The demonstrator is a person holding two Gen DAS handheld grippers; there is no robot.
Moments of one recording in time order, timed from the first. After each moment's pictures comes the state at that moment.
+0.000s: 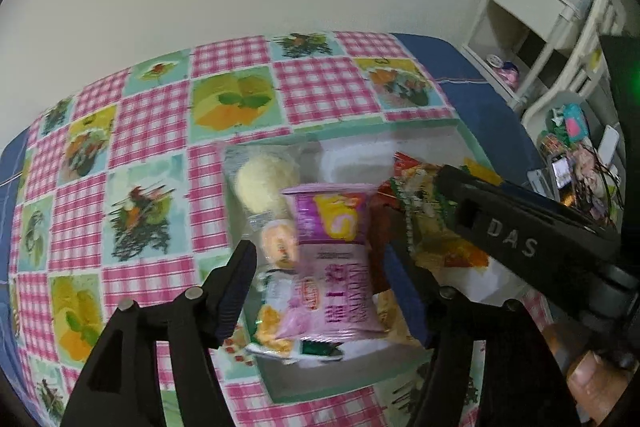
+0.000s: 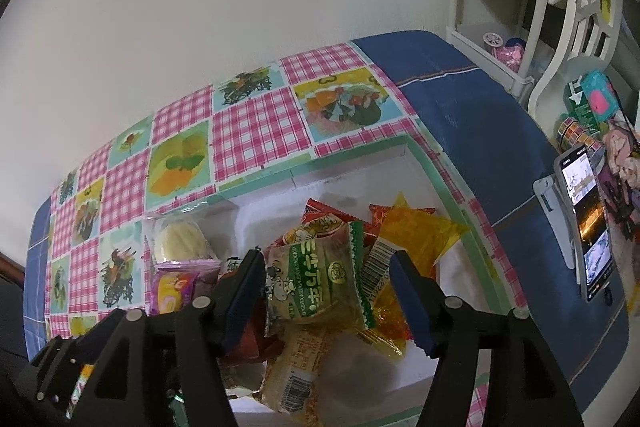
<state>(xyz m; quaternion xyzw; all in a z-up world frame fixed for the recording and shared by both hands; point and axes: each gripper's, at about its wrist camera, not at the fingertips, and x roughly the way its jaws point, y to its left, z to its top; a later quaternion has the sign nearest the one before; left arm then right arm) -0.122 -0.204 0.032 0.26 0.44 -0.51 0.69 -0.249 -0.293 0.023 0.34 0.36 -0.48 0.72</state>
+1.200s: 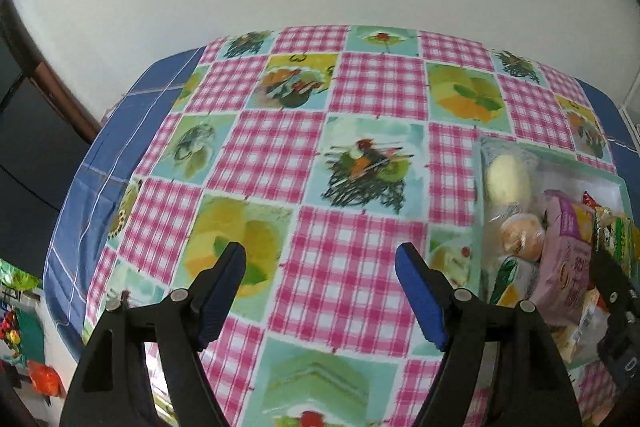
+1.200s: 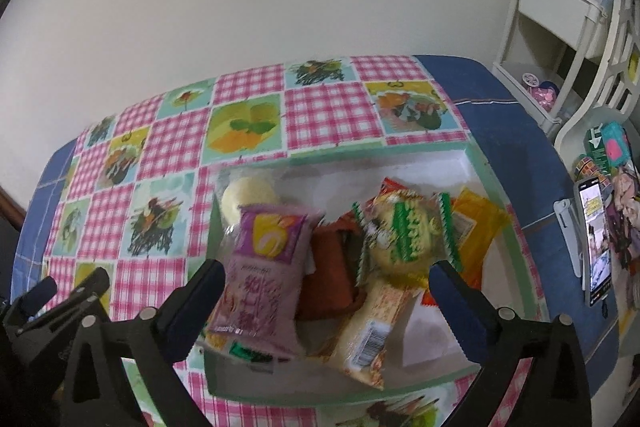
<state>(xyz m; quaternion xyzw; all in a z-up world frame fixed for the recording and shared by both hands) -0.031 -0.108 0.025 0.24 0.45 -0.26 0.82 -0.199 -0.219 0.029 0.26 0.39 -0.44 0.76</state>
